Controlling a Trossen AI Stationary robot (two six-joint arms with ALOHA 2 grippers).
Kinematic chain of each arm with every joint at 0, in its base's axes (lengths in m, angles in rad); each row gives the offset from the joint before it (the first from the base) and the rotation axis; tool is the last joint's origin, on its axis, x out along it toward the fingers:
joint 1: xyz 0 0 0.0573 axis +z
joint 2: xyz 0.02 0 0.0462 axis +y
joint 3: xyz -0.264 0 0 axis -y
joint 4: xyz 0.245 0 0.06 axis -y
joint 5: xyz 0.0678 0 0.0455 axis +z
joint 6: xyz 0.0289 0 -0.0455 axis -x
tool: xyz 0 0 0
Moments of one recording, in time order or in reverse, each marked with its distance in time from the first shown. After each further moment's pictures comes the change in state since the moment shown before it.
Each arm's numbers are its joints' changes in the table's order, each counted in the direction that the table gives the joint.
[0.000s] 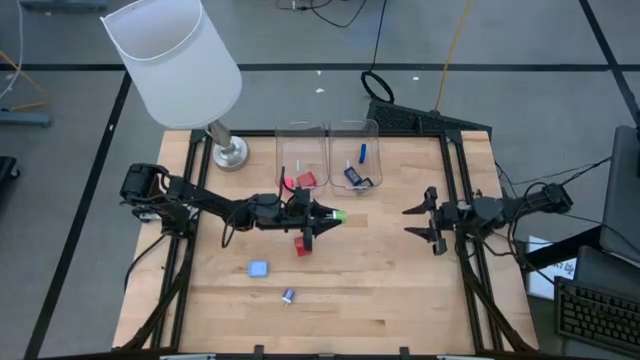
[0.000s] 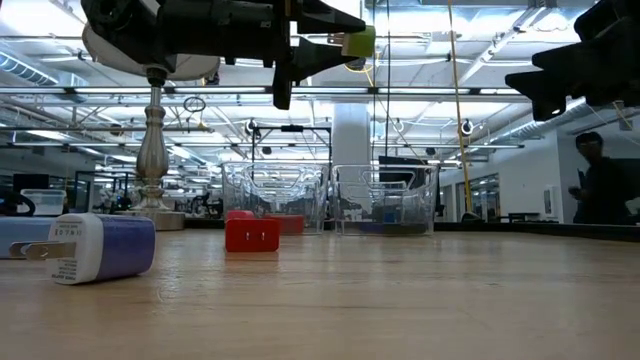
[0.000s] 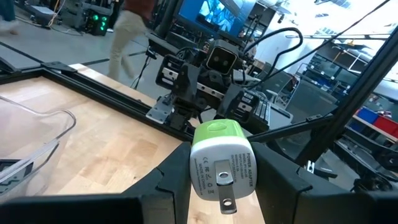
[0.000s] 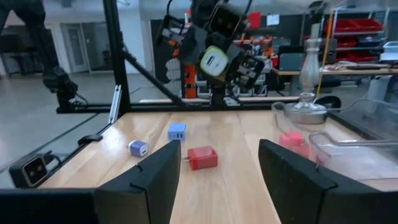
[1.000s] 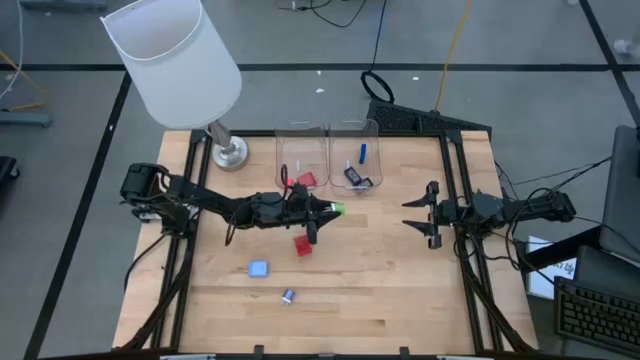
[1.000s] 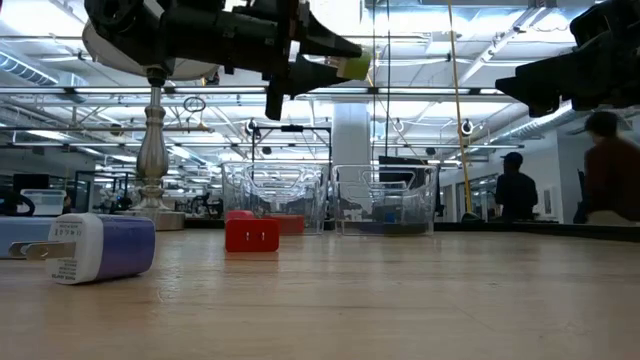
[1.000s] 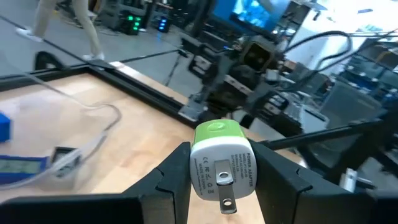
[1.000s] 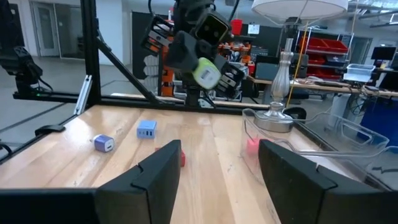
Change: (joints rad) left arm 0.018 0.000 0.000 -0.065 0.101 0.006; right arm -0.112 -0.015 0.000 -0.038 0.024 0.134
